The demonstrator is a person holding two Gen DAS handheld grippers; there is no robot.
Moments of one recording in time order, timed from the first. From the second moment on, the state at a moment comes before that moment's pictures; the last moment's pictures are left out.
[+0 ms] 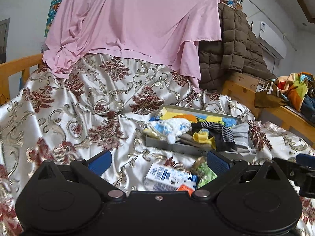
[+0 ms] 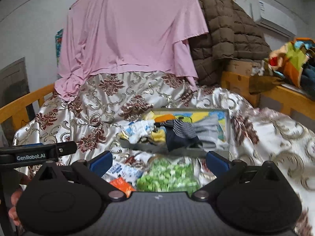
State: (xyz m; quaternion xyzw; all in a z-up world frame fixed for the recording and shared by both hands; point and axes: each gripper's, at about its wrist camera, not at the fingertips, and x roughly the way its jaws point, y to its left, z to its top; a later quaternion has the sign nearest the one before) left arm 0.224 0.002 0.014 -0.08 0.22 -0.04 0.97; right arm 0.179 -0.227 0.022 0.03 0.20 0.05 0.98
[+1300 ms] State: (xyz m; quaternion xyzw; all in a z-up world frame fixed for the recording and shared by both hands) left arm 0.132 0.024 -0.026 -0.06 0.22 -0.02 0.97; right arm 0.103 -0.224 -0.033 0.07 0.21 0.01 0.98
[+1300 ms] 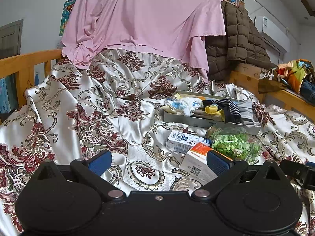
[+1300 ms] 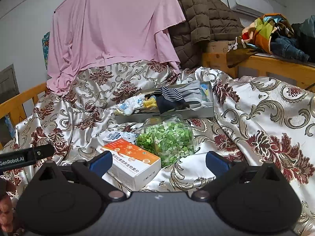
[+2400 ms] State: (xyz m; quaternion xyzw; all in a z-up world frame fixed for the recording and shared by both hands) left arm 0.131 0.025 -0.029 -0.07 0.22 -0.01 0.97; right arm 0.101 -0.217 -0.037 0.05 0.21 0.02 0.98
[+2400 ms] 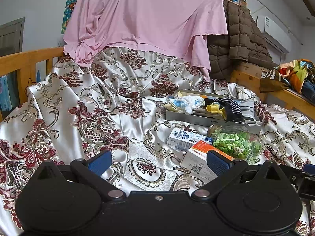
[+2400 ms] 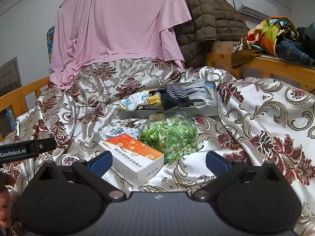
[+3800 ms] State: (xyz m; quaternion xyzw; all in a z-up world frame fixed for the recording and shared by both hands) left arm 0.127 0.016 -0.026 -0.04 0.23 -0.01 0.97; right arm 0.101 -0.216 -0.038 0.05 0.21 0.02 0.98
